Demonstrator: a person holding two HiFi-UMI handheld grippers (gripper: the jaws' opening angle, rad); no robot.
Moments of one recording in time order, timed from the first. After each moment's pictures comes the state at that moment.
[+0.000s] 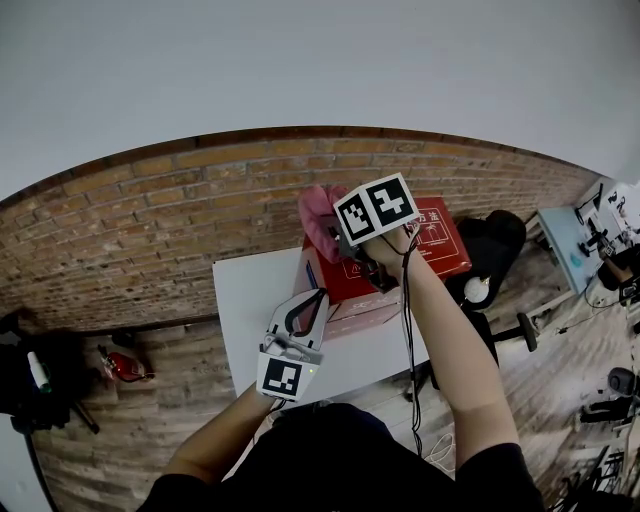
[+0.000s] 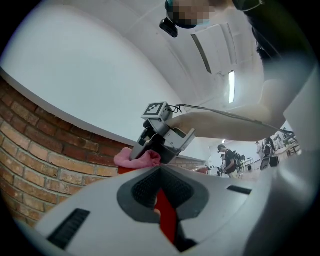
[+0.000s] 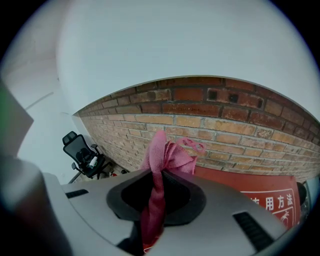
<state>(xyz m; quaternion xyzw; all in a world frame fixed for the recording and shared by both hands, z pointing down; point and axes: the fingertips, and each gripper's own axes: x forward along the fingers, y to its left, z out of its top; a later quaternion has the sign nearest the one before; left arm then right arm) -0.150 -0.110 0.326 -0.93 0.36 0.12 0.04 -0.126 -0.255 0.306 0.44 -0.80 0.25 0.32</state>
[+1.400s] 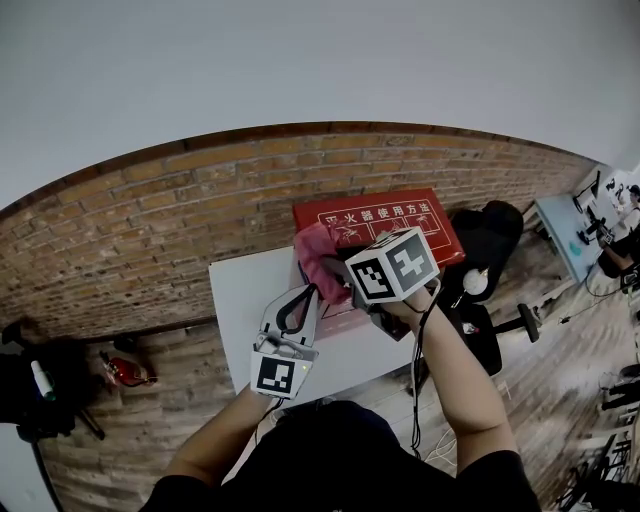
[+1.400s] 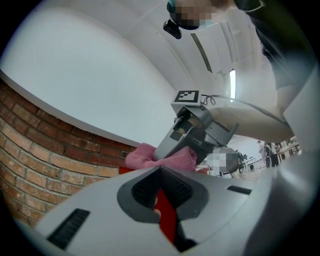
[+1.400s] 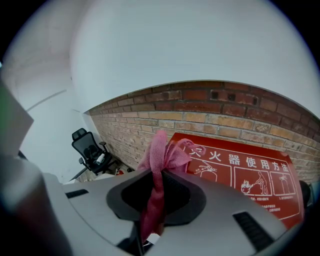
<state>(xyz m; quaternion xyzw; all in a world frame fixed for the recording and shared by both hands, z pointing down) -0.149 -0.106 0.327 -0.92 0.37 0.11 0.05 -0.122 -0.161 0.313 0.41 -0.83 0.23 0.30</state>
